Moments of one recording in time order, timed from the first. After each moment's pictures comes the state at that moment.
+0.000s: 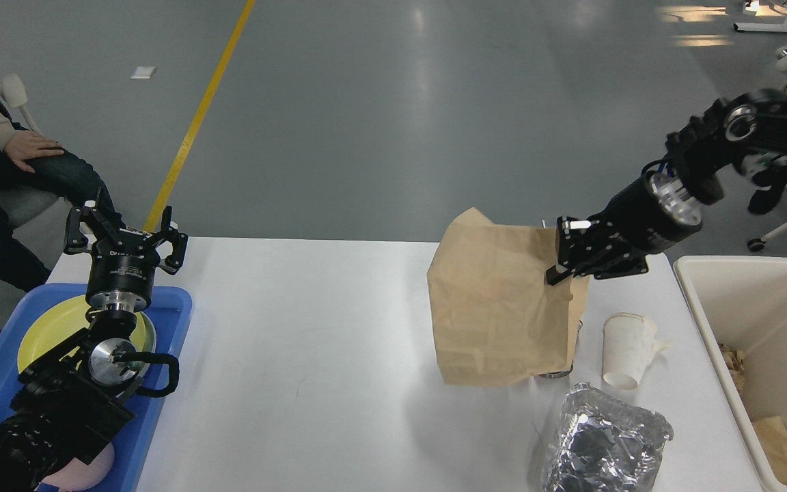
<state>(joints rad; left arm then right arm) -0.67 0.17 -0.79 -0.29 -0.28 -0.61 -0.56 1.78 -0.65 -0.65 1.10 -0.29 0.90 -0.09</state>
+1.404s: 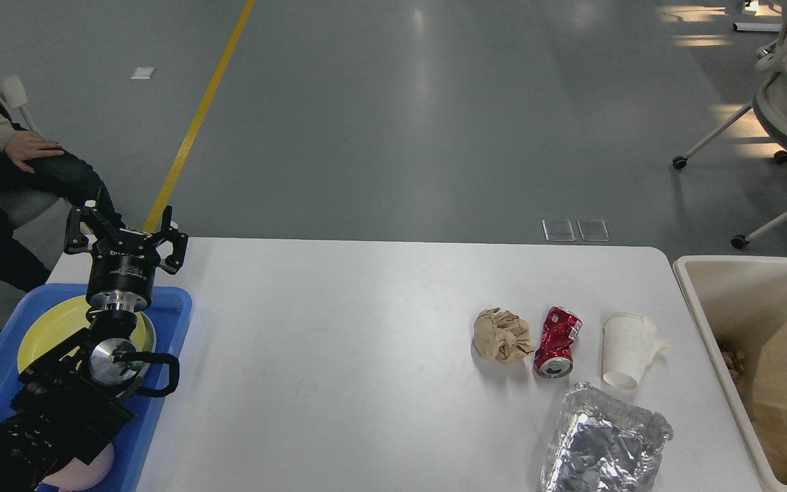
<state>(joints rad) -0.67 0.17 -0.79 -0.29 -0.28 -0.61 -0.56 0.92 -0.79 -0.68 0.53 -0.29 0.07 -0.09</state>
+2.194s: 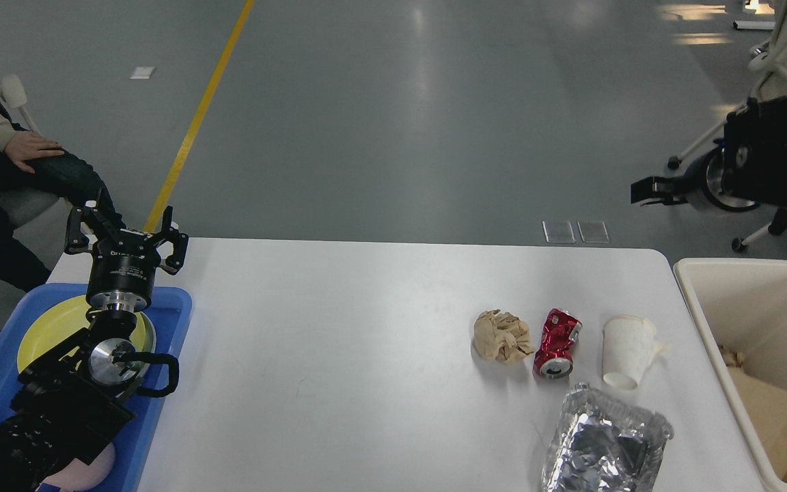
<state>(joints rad) -0.67 0.17 -0.79 -0.29 -0.28 -0.61 -0.56 1.82 -0.37 -1.27 1.03 -0.33 0.28 -0.10</state>
